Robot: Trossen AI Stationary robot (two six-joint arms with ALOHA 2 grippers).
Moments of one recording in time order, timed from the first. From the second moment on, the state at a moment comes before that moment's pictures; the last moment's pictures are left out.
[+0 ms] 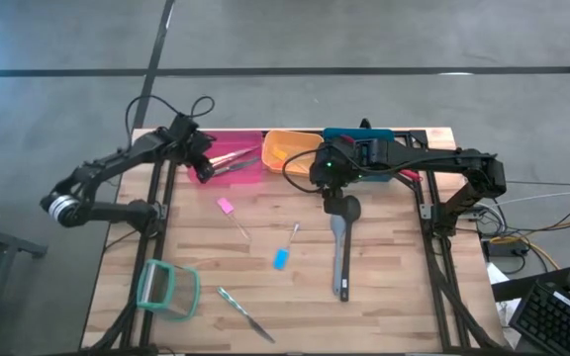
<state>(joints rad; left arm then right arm) 0.98 1.15 0.70 -0.59 0.15 0.28 -0.16 1.59 1.47 -0.91 0.03 -0.18</state>
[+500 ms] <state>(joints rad) 0.98 1.36 0.75 -0.61 0.05 0.28 -0.16 1.59 1.47 -0.91 0.03 -0.19</state>
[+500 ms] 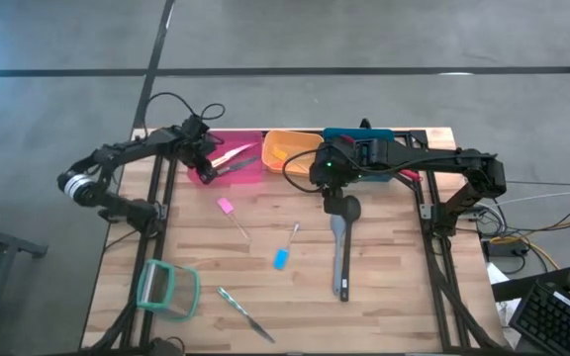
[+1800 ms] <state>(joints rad) 0.97 1.04 0.77 -0.67 0.20 0.07 -0.16 1.59 1.47 -0.91 0.03 -0.19</state>
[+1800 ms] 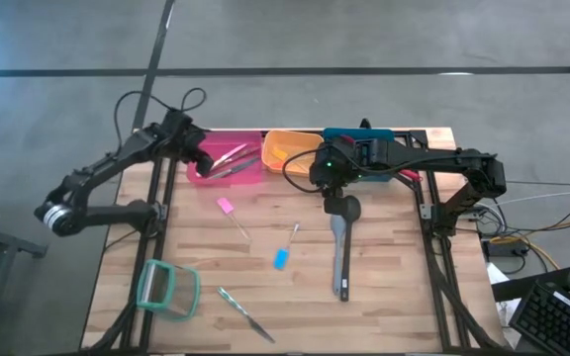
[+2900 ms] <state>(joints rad) 0.27 0.91 0.76 -0.50 0.07 -0.15 -0.11 1.59 1.43 -0.75 -0.17 -0.21</state>
